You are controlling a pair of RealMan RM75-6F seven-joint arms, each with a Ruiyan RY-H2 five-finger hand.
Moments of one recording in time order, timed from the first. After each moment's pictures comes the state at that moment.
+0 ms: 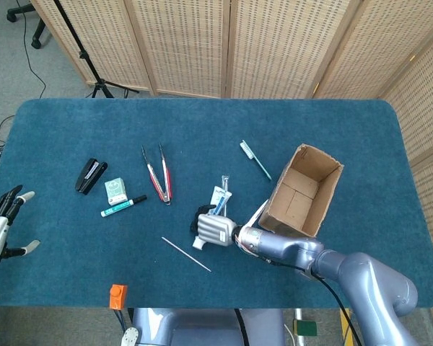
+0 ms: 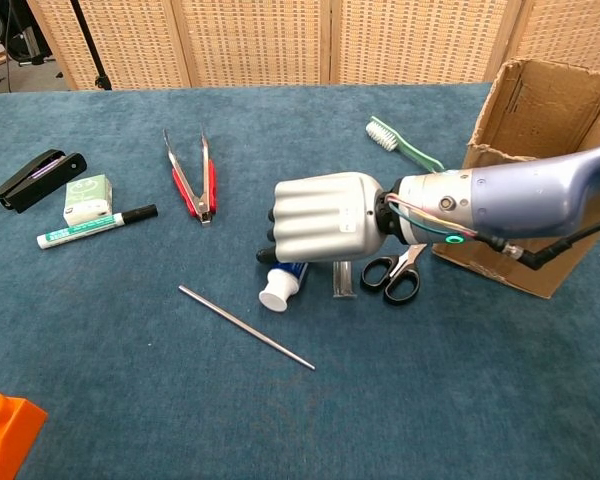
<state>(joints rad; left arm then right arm) -0.18 -1.07 -0.04 -1.55 1.46 1.33 -0.22 1.16 -1.77 -0.12 -0.92 -1.86 0.89 -0.48</state>
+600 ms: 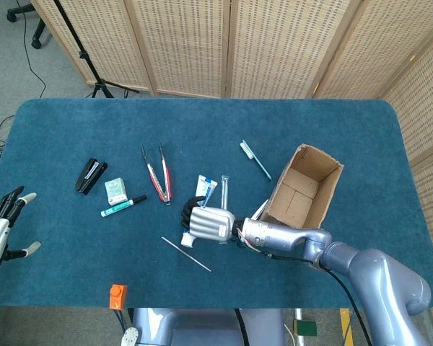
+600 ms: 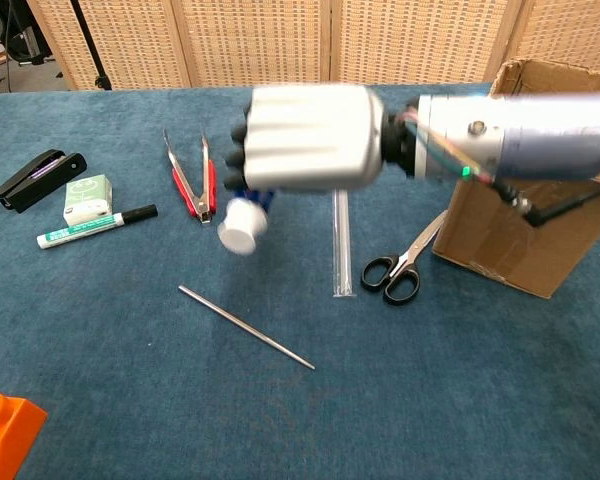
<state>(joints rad) -0.17 -1.07 -0.03 -1.56 1.48 1.36 -0.23 1.16 -1.68 -0.06 -0.94 -1.92 1.16 -0.39</state>
